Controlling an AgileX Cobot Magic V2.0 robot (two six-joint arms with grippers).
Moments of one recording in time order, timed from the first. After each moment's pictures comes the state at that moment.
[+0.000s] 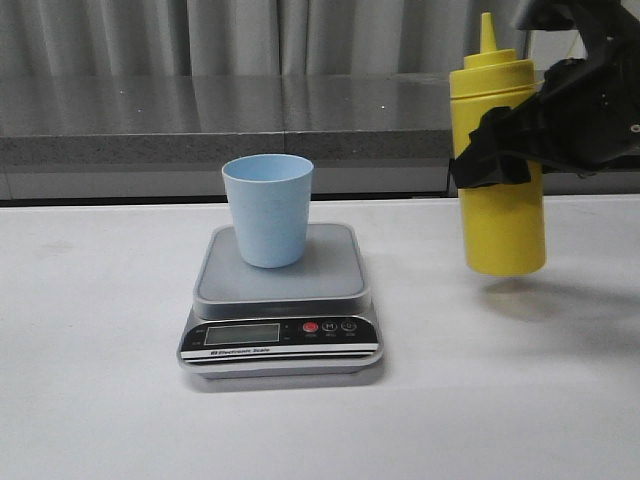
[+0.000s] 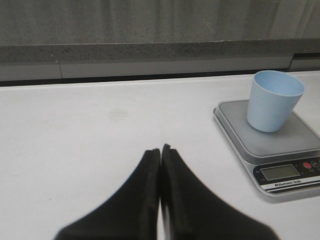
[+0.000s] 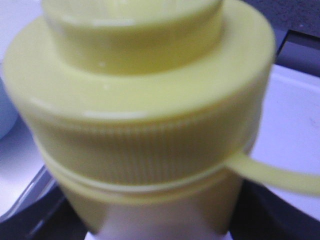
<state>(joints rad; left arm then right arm) -0.09 0.16 -0.30 -0.15 0.49 0.07 0.18 1.59 -0.78 -1.06 -0.34 0.94</state>
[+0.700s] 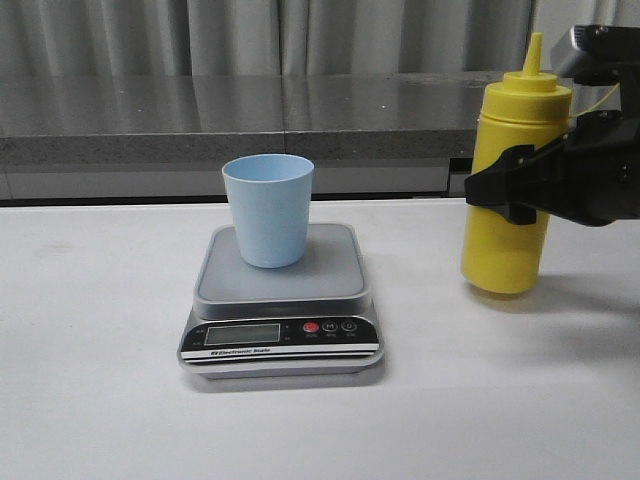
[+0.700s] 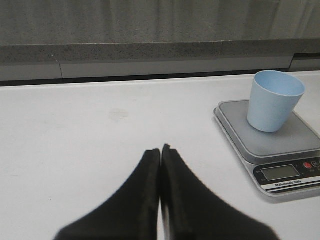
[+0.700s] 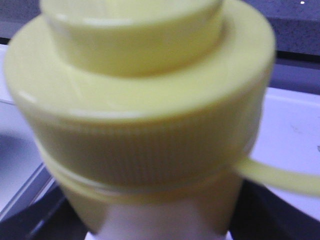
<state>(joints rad) -0.09 0.16 -0.30 -0.15 0.49 0.07 0.17 1.71 -0.56 -0.35 -0.81 0.29</state>
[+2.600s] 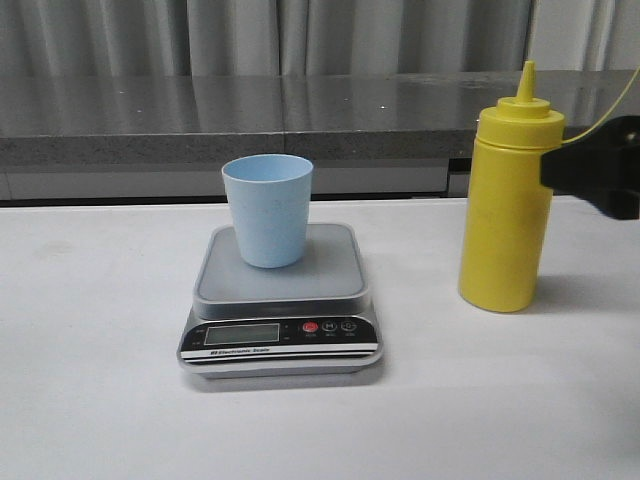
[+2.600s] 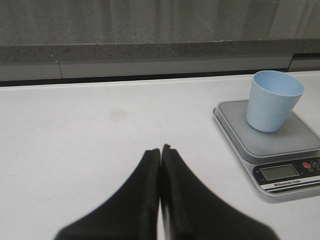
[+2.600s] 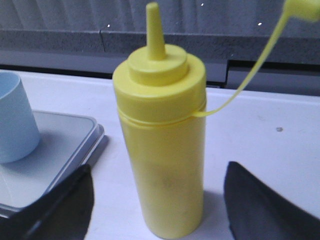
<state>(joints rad) -0.09 0.16 -0.30 -0.15 0.49 0.07 0.17 1.33 -0.25 -0.25 -0.84 0.28</state>
